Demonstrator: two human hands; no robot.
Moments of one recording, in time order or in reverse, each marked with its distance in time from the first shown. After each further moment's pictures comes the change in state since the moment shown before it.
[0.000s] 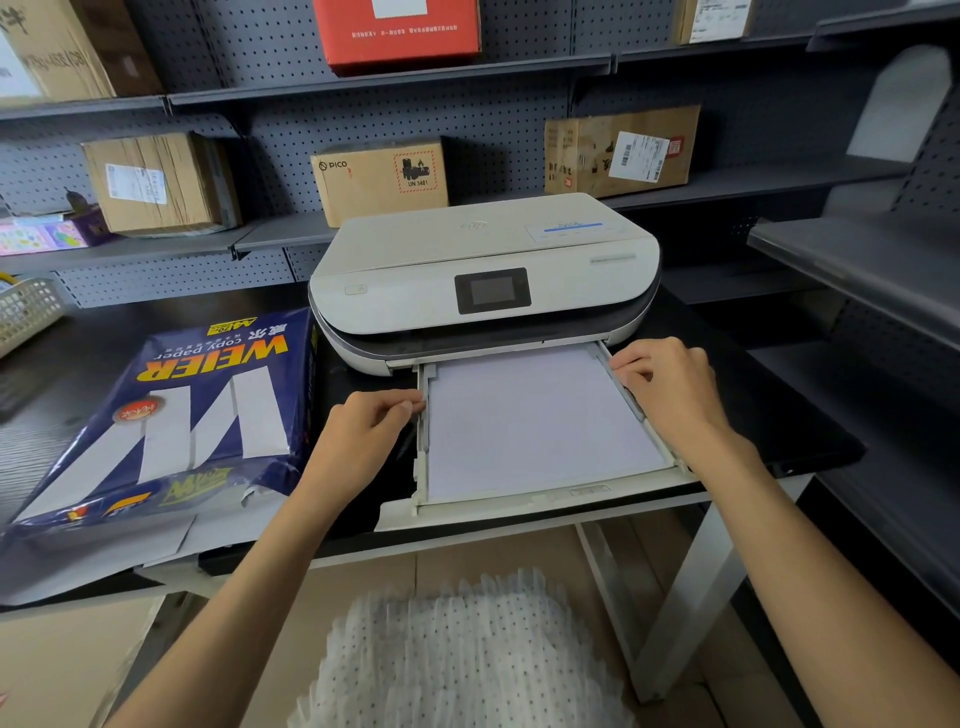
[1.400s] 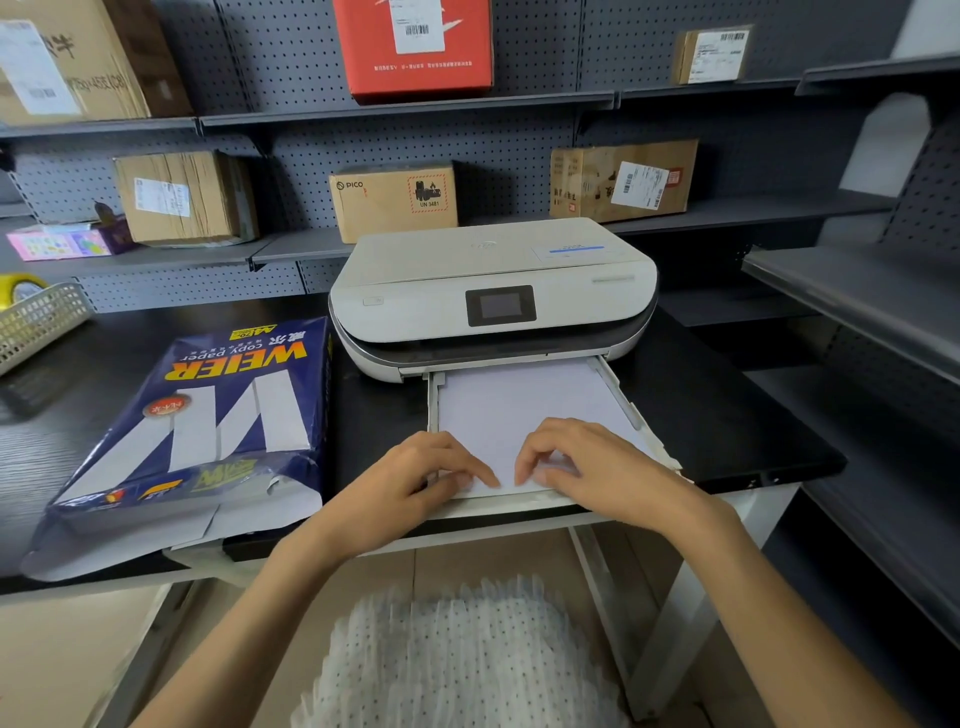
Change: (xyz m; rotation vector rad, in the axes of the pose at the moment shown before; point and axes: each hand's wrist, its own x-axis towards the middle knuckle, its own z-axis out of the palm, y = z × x) left_hand -0.050 0.029 -0.005 0.178 -0.444 0.418; right_hand -0.066 -0.060 -0.005 0.016 -0.660 -0.399
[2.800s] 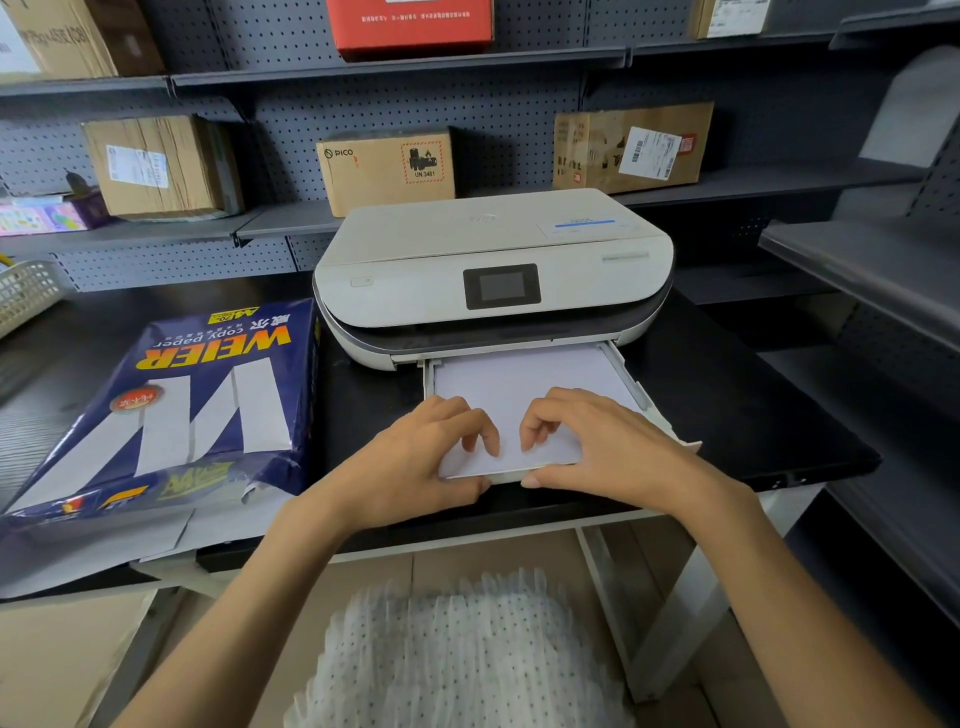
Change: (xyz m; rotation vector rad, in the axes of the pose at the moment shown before) left_hand 0.030 -0.003 -0.007 0.244 -0.040 0.022; right_hand 0.015 0.004 -0.011 -0.060 0.044 0.001
